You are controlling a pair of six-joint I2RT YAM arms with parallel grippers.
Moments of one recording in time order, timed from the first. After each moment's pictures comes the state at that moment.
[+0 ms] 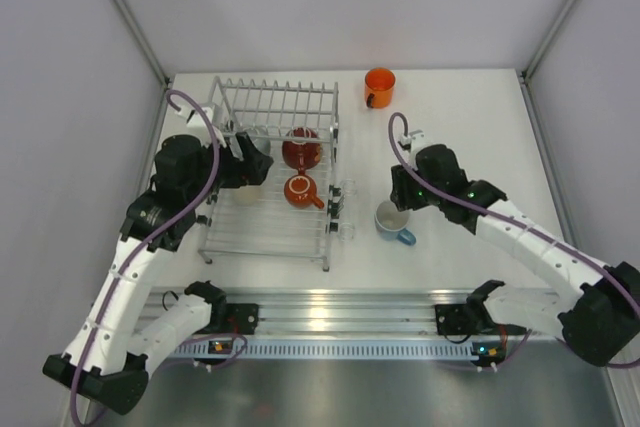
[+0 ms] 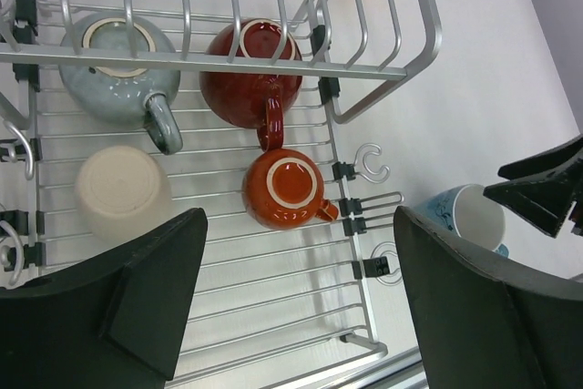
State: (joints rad) left arm -0.35 0.83 1.07 -0.61 0.06 -0.39; right arm 0.61 1.10 0.83 -0.45 0.06 0.22
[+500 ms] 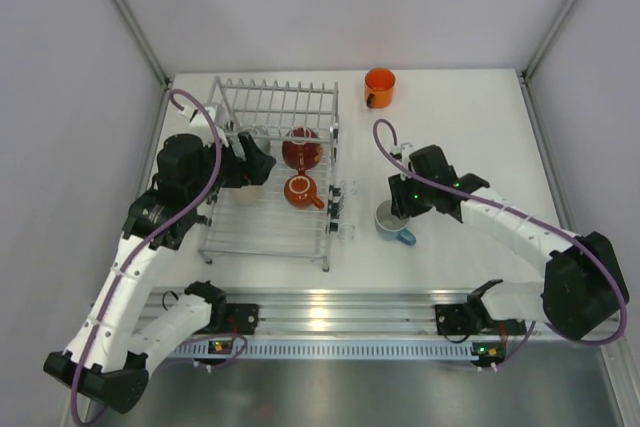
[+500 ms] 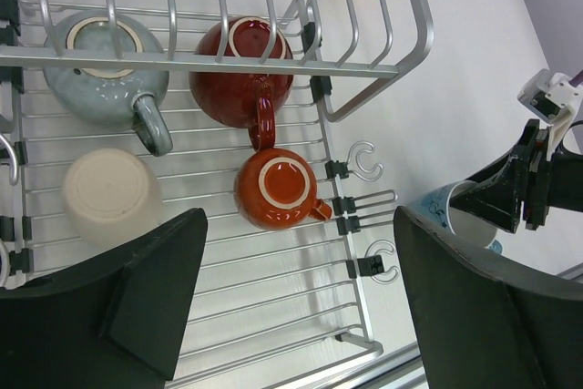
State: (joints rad) left arm -0.35 0.84 1.06 -0.59 0.09 -0.39; right arm 0.54 1.27 0.80 -0.46 -0.09 0.15
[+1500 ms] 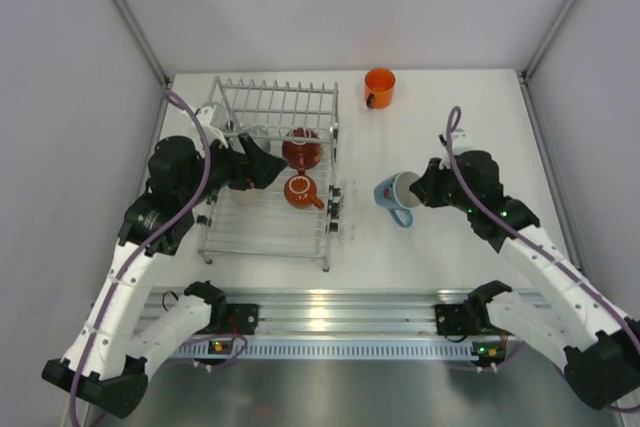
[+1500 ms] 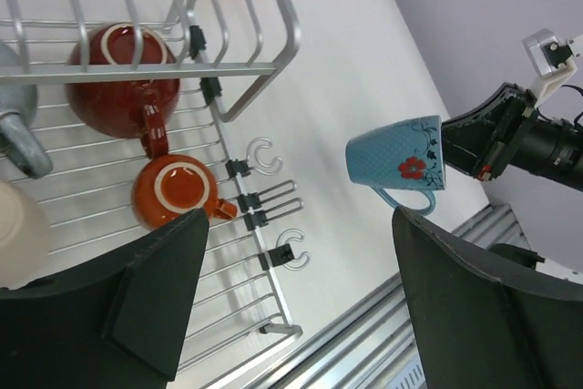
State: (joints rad) left arm -0.35 0.81 1.06 -0.54 0.28 -0.48; right arm 0.44 0.93 0.72 -0.38 -0.08 0.33
